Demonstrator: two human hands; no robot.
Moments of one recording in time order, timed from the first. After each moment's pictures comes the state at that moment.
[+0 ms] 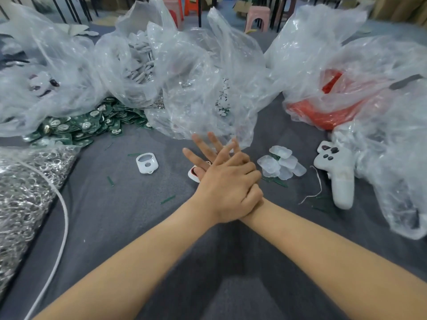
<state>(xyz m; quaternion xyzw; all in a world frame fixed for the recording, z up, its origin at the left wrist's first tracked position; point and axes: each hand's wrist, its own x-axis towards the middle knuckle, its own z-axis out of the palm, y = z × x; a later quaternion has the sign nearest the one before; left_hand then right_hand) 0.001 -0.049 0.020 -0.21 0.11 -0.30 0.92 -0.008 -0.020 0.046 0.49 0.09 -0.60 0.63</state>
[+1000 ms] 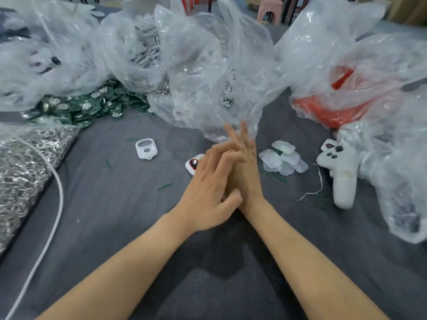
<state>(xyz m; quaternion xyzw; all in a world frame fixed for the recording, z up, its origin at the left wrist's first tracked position) 0.034 0.023 0.001 0.60 -0.66 -0.03 0.45 -0.027 -0.058 0.003 0.87 -0.26 0.29 -0.31</state>
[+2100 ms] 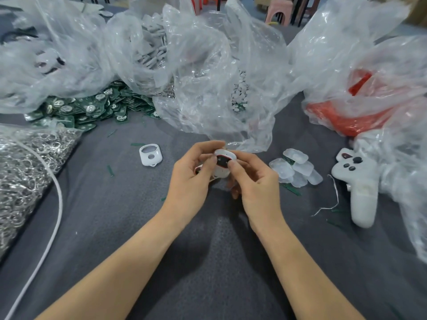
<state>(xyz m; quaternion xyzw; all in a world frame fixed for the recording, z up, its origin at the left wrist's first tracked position) 0.062 0.020 0.010 0.58 -0.35 -0.25 0.69 -0.035 -0.053 0.006 0.62 -0.28 0.38 -0.62</state>
